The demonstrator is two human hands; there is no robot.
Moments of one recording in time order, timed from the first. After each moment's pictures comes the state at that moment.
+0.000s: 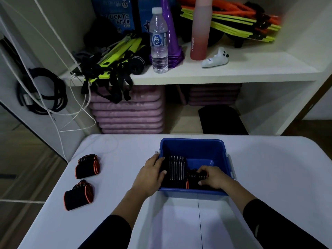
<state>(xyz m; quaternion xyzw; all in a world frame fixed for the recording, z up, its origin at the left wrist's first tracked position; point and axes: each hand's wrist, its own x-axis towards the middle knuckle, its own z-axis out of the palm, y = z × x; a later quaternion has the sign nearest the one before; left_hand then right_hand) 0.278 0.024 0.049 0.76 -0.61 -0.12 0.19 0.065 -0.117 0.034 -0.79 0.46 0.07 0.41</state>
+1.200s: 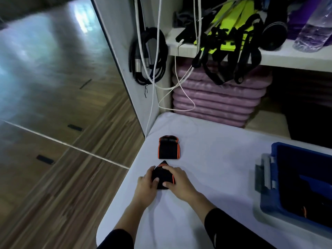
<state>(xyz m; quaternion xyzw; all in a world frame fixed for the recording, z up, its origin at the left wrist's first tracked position) 0.505 0.228 -0.029 0.87 -0.27 -0.26 0.31 0.418 0.102 -0.038 -0.84 0.26 0.00 0.48</state>
